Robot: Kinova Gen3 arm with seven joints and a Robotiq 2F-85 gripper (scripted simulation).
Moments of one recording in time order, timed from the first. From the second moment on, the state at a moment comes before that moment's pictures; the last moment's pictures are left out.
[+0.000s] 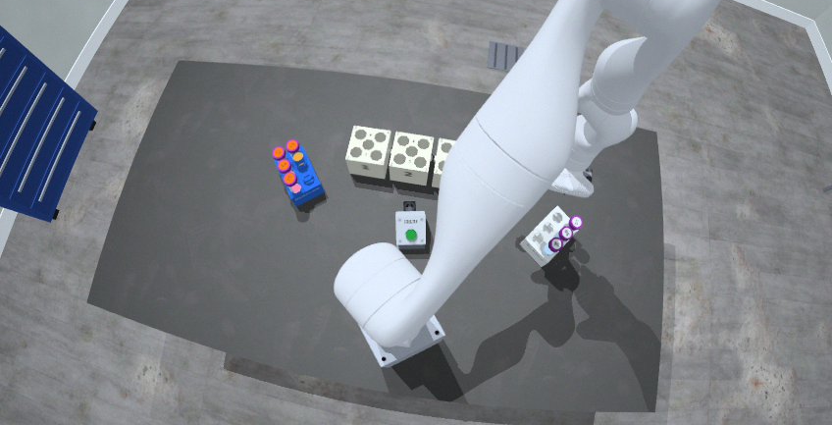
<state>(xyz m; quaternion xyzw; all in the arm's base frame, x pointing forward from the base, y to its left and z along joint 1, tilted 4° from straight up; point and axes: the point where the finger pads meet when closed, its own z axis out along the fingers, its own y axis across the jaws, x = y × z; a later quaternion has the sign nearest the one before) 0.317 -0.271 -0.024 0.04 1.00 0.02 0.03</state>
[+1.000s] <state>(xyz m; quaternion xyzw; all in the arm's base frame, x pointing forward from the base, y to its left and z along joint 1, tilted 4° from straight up) 0.331 -0.136 -0.017 -0.37 0.93 0.01 0.04</state>
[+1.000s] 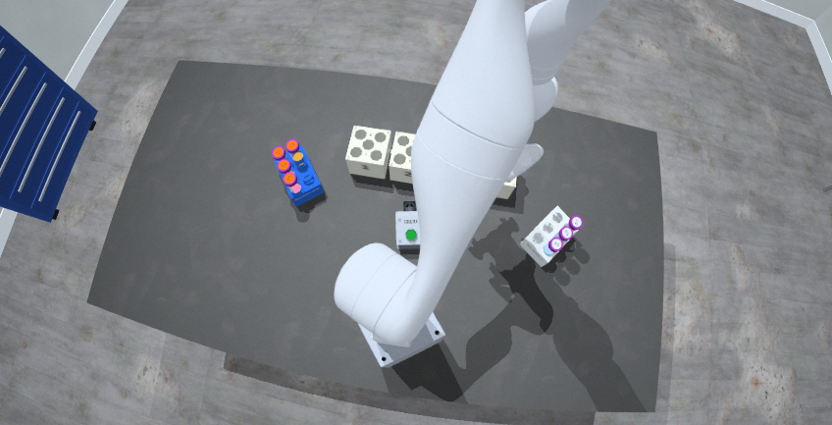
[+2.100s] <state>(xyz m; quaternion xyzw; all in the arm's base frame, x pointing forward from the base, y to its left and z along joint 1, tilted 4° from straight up) 0.346 0.008 -0.009 -0.37 0.93 0.01 0.04</state>
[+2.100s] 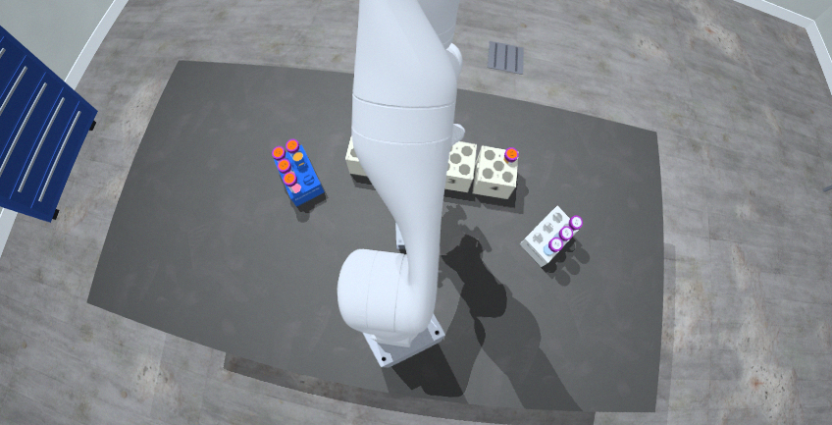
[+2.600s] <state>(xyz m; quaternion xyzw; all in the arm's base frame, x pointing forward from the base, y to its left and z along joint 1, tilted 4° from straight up) 0.352 0.073 -0.005 -0.37 0.93 0.01 0.04</state>
